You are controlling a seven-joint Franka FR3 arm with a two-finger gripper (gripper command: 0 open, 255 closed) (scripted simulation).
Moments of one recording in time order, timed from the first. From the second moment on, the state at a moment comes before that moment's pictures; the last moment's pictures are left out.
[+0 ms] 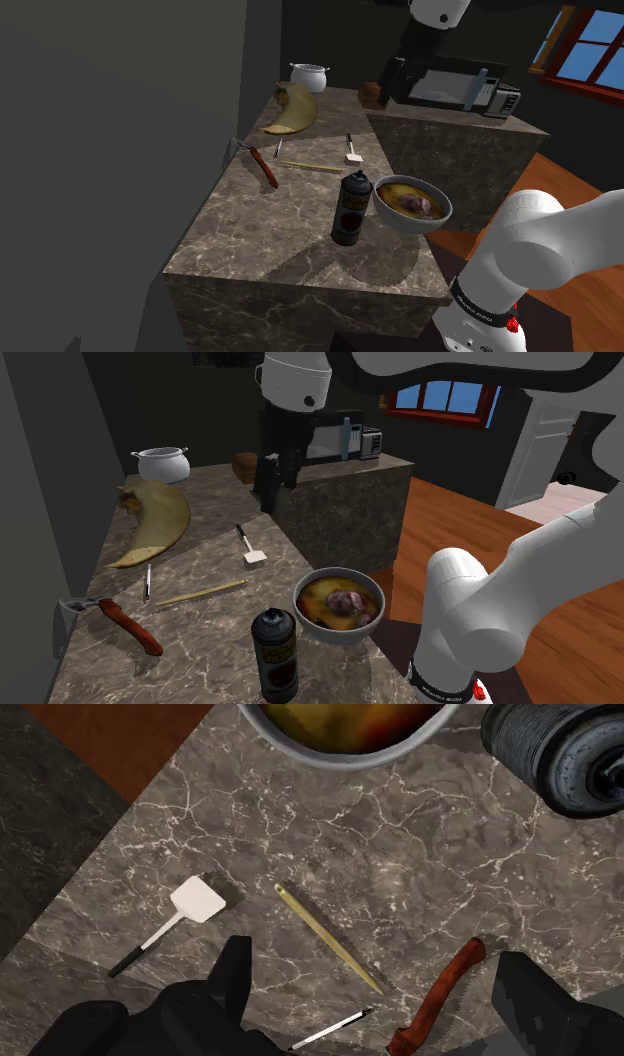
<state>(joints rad) 0.01 -0.81 0.05 -2.26 -0.11 1.68 0.17</state>
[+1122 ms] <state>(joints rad) 0.44 -1.23 -0.20 -2.91 -0.06 2.12 -0.55</state>
